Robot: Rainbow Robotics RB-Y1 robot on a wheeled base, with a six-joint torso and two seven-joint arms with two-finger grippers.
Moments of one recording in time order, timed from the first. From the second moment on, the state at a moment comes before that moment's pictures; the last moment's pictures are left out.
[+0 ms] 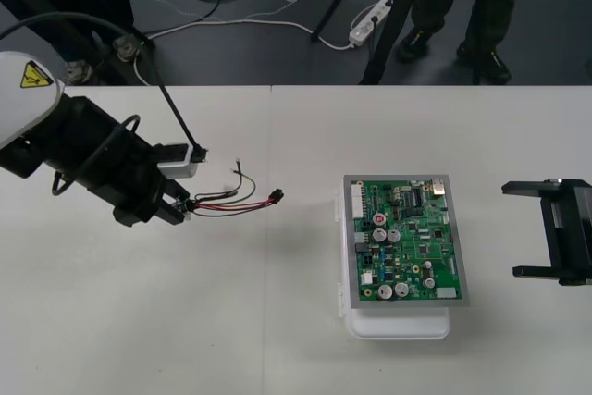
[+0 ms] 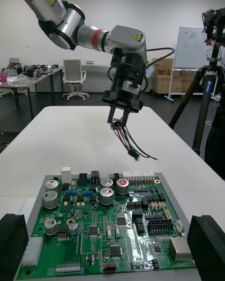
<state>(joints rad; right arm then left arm) -0.30 -1.13 0.63 -1.15 0.27 -1.56 0.81 -0.68 0.98 -0.60 -1.55 -1.51 -1.37 0.44</state>
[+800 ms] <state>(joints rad) -0.30 -1.13 0.63 -1.15 0.27 -1.56 0.81 -0.49 0.73 -0.26 -1.57 -1.33 -1.53 0.44</state>
